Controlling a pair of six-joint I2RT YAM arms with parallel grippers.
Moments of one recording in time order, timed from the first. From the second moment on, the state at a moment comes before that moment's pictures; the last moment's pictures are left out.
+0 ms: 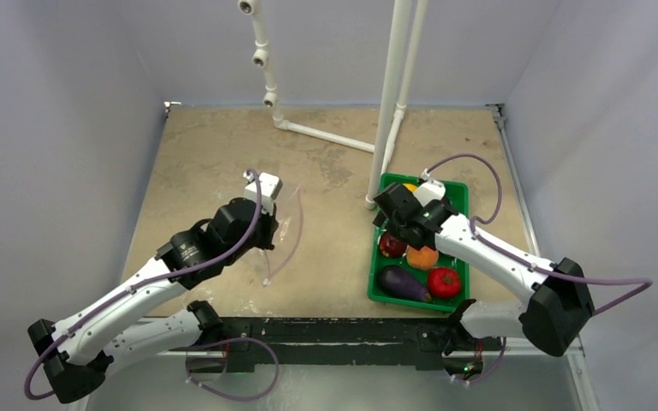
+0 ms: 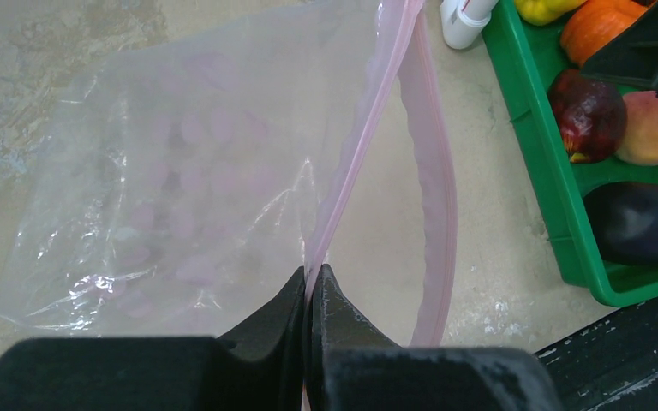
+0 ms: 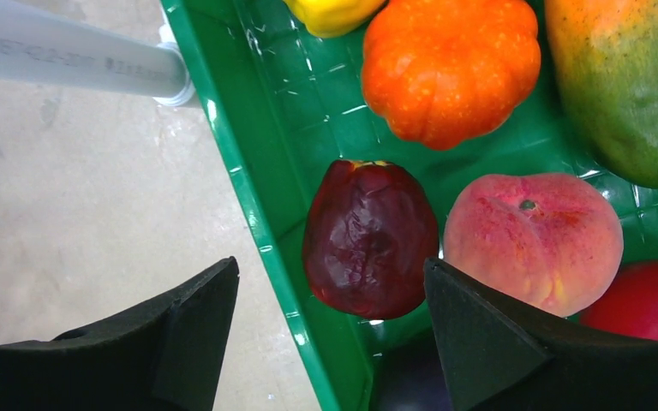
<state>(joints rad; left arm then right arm) -0.86 0.85 0.89 -0.64 -0.35 -0.33 0.73 1.26 0.94 -0.79 0.55 1.18</state>
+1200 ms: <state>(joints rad) -0.86 0.81 0.87 -0.61 -0.23 -0.30 0.72 1.34 0.87 -0.77 0.48 1.28</state>
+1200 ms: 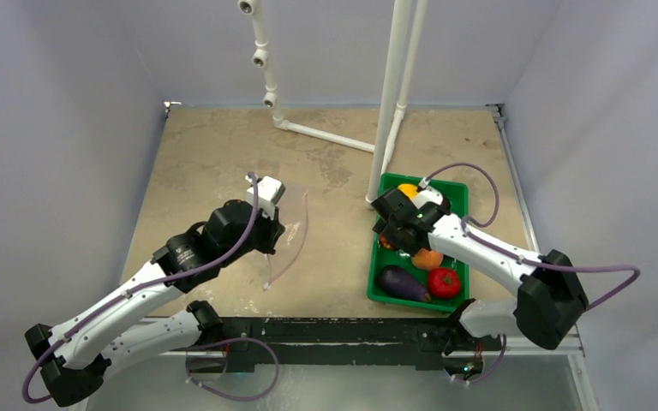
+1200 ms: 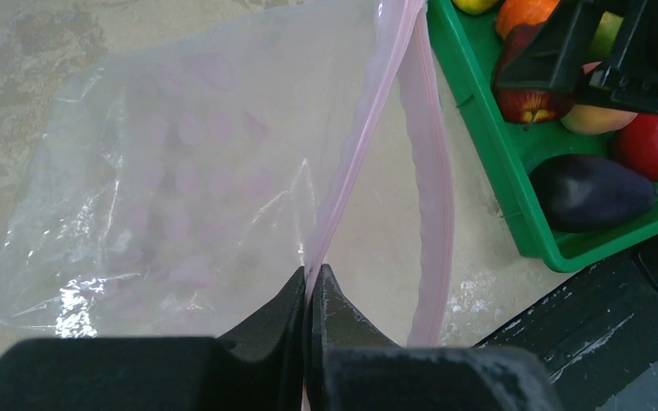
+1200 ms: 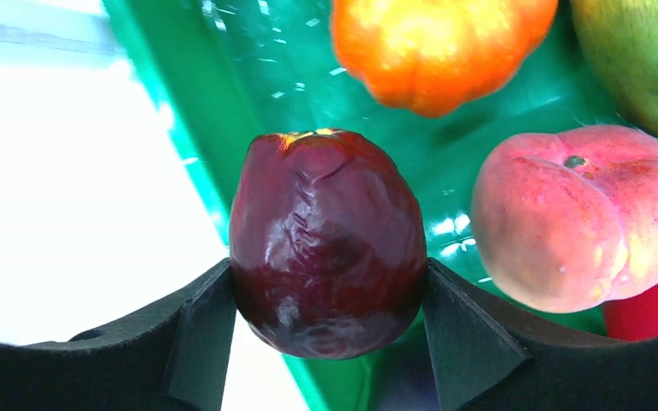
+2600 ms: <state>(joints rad) -0.86 0.86 0.86 -0.58 -0.29 -0.31 1.21 1.20 1.15 -0.34 0.42 0.84</state>
